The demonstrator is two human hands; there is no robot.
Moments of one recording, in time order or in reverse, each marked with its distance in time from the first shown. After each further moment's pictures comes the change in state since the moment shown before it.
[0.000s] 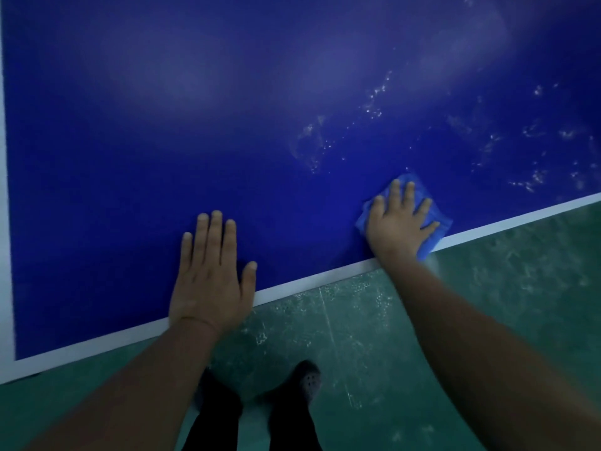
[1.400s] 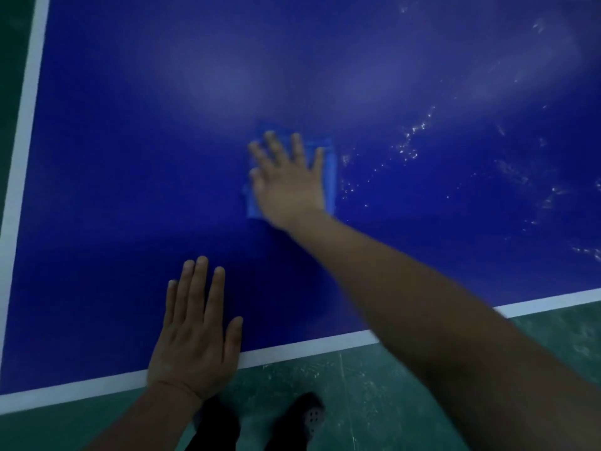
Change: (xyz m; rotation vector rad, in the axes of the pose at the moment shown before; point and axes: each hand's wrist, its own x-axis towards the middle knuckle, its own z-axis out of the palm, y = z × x) left_hand -0.001 0.001 0.001 -0.007 0.079 -0.050; right_hand 0.030 -0.213 0.022 -0.155 -0.112 -0.895
